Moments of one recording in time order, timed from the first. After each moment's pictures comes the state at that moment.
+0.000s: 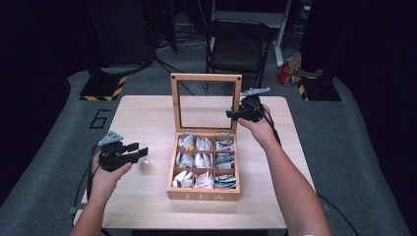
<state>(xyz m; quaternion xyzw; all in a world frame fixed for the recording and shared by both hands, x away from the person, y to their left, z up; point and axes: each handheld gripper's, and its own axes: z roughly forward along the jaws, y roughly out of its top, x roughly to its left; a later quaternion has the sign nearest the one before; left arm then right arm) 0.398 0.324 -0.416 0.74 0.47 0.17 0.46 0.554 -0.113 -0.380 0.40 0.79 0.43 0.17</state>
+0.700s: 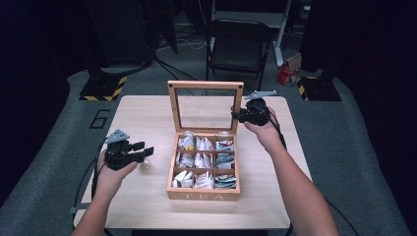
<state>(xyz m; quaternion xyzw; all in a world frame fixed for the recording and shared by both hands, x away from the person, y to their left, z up) 0.402 0.306 -0.410 0.75 0.45 0.16 0.46 0.535 -0.125 -0.374 0.38 0.80 0.44 0.17</state>
